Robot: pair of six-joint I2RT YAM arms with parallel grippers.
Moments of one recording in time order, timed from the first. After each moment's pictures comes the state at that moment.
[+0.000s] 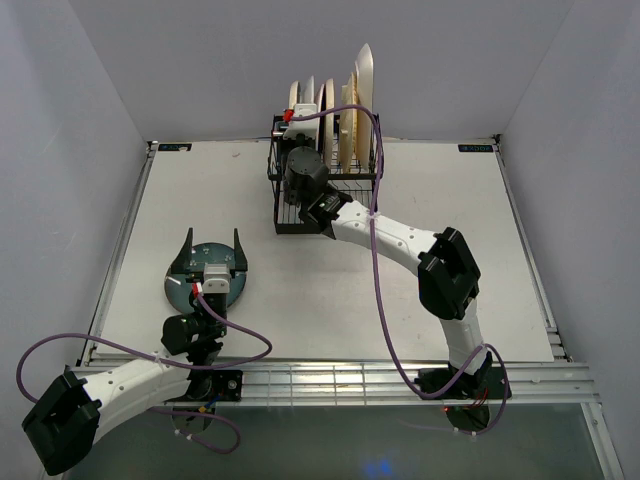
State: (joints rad) left arm -0.80 0.71 0.05 1.38 -0.64 0.69; right arm 0.94 2.03 1.80 0.50 0.82 -0.09
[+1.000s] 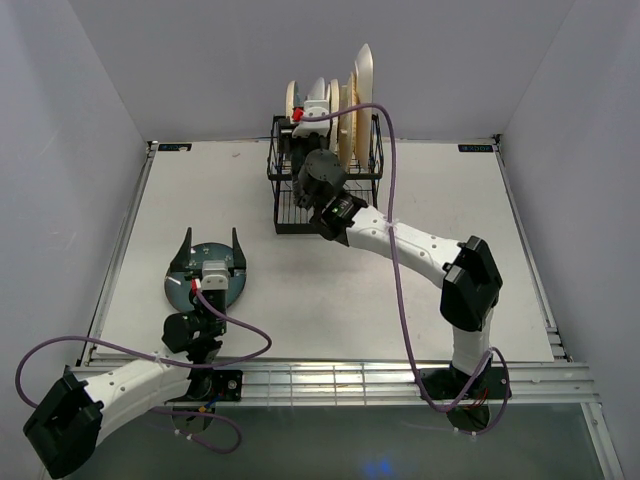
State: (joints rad) left arm -0.77 0.71 0.05 1.36 -0.64 0.65; right arm 0.96 1.90 1.72 0.57 0.83 -0.19
